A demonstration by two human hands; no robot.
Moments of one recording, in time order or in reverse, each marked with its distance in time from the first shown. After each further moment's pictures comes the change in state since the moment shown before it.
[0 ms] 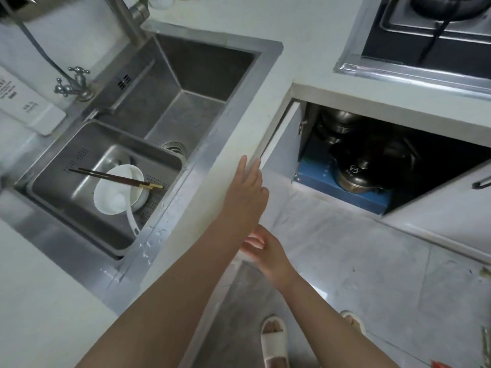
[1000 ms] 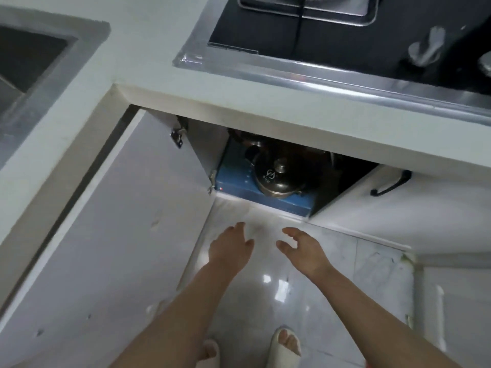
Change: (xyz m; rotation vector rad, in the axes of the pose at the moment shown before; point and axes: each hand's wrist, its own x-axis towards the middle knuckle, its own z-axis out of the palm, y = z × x) left_hand 0.180 0.228 0.047 -0.885 -0.399 -0.249; right_hand 0.044 0.047 -0.341 -0.613 0.334 0.209
